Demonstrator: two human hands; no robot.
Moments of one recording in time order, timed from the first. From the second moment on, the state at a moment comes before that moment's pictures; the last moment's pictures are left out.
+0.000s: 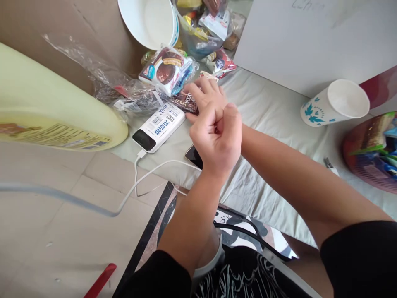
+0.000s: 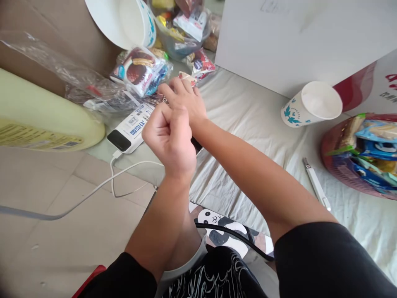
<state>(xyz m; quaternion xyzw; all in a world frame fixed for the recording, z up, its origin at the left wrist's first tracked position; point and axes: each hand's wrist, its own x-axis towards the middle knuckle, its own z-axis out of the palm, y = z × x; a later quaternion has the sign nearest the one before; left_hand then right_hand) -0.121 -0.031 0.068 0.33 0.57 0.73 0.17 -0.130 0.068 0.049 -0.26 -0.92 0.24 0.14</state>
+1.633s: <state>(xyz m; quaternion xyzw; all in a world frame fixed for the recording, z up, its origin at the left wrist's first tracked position) -0.104 -0.028 0.072 0.34 0.54 0.76 0.06 -0.049 0.099 0.125 -0.40 -0.65 0.52 0.39</state>
